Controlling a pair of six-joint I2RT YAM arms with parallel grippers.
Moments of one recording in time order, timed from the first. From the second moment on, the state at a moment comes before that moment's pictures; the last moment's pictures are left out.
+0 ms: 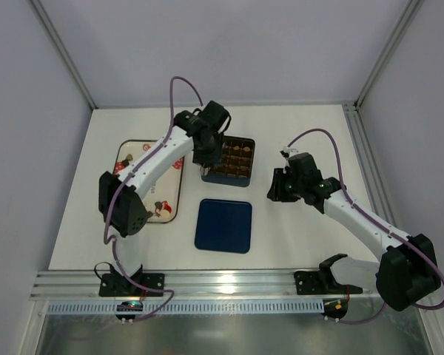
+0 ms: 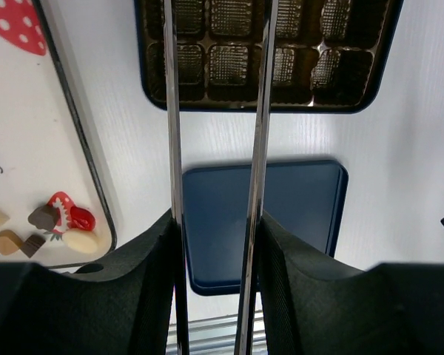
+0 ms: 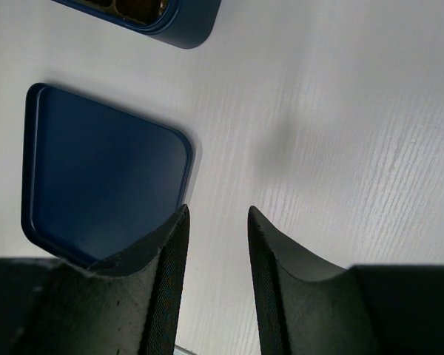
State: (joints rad) left arm -0.65 1.95 1.94 -1.15 -0.14 -0.50; right arm 0.43 1.19 0.78 -0.44 -0.11 0.40
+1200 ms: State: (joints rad) left arm -0.28 1.56 1.29 -1.04 -0.16 -0.43; right arm 0.43 1.19 0.78 -0.43 -0.12 0.40
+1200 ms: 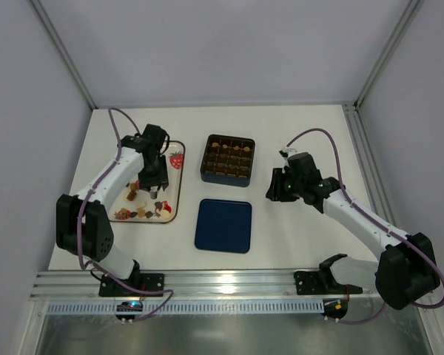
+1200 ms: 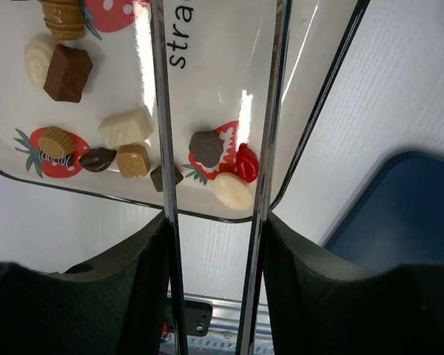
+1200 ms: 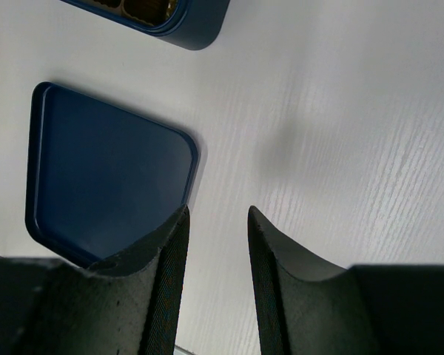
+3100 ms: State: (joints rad) left arm -0.26 1.61 1.28 -1.00 -0.07 -0.47; right arm 0.43 1.21 0.78 -0.41 -0.13 0.40
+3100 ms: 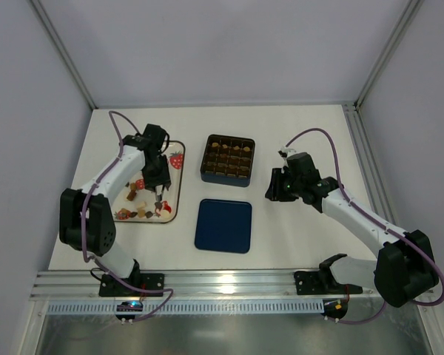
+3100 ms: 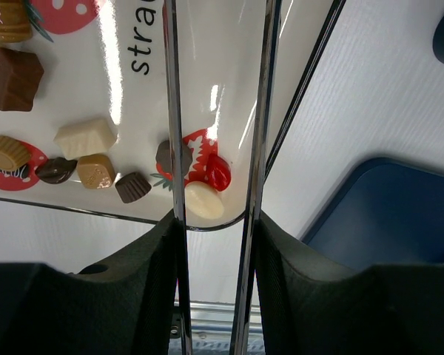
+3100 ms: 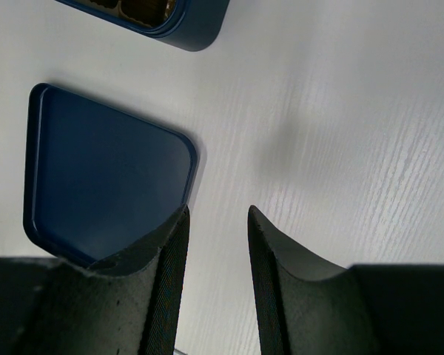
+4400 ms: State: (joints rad) left arm -0.26 1.62 1.31 -1.05 -0.08 -0.42; right arm 0.43 1.21 0.77 -0.41 -0.13 0.40
